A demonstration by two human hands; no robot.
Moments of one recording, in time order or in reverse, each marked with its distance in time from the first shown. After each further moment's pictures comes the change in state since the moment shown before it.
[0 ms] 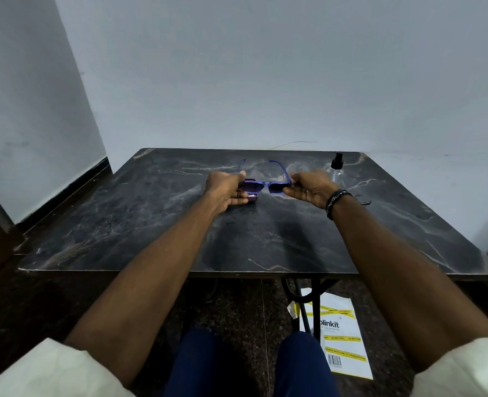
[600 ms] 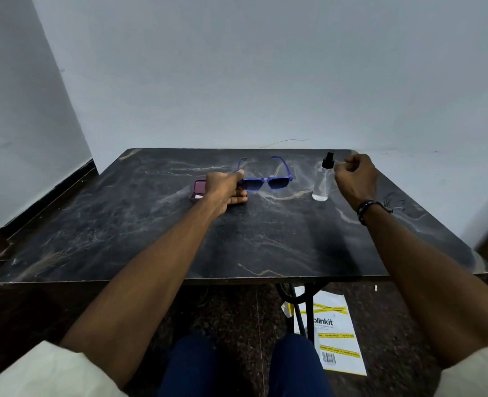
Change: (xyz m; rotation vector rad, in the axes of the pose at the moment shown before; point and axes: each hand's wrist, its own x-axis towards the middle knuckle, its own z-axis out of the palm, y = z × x) left_hand 0.011 -0.006 0.022 -0.063 -0.028 0.041; right_hand 0.018 0.007 -0.096 -0.515 0.597 -0.537
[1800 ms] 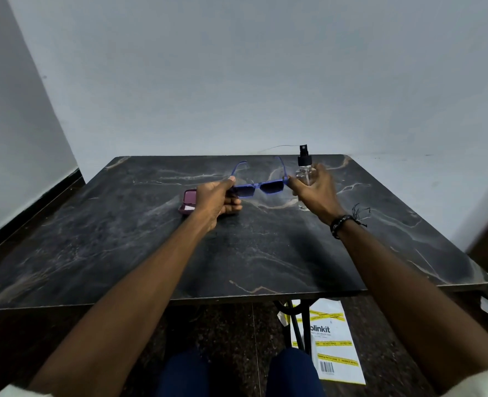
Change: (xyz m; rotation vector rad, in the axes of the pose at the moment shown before) left_hand 0.002 -0.007 0.000 -0.127 -0.065 0.075; right_hand -0.020 -0.019 0.039 0.237 -0.382 -0.076
